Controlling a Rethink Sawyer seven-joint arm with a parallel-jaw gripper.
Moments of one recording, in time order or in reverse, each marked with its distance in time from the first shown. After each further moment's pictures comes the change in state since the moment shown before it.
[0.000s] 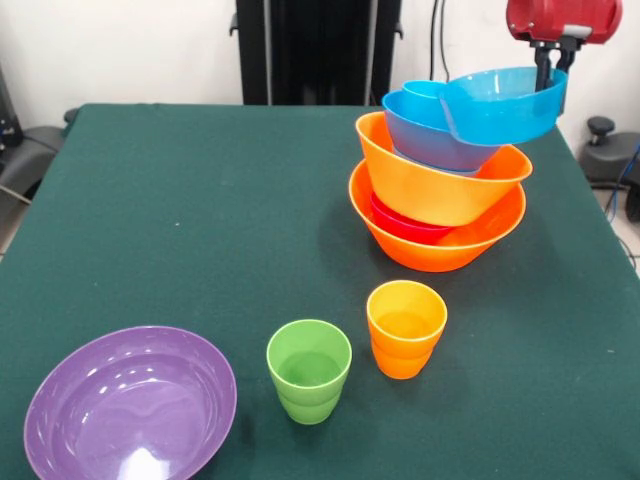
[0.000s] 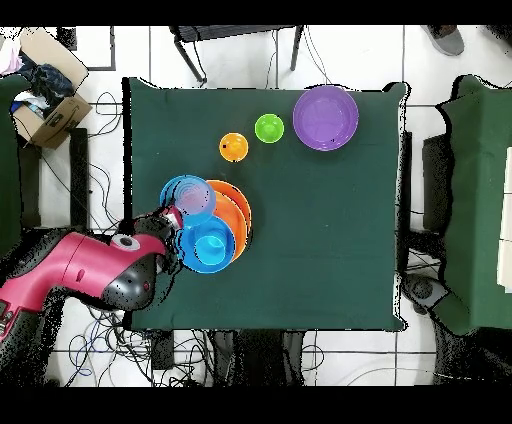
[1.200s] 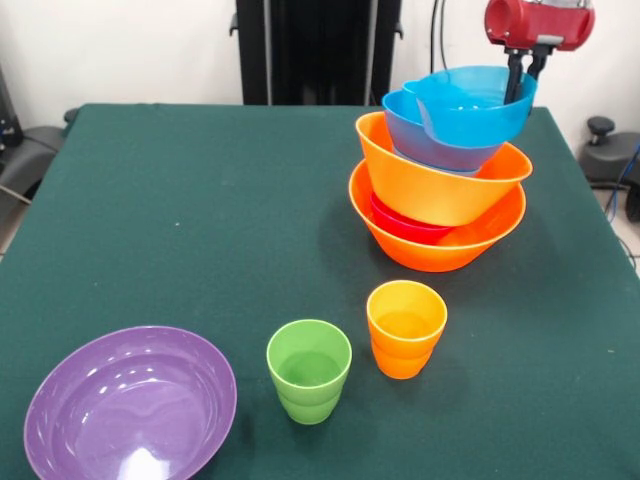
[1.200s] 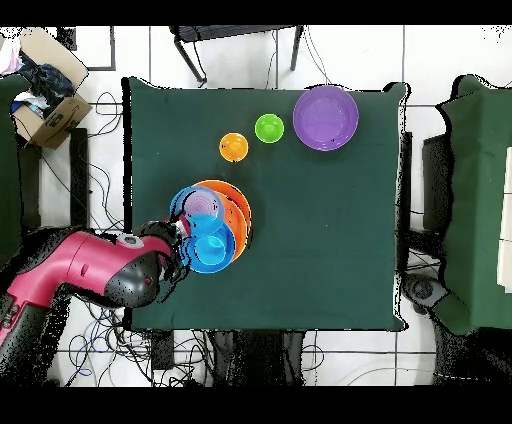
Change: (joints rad) arm 0.002 0.044 0.000 0.000 -0.087 -0.087 0.040
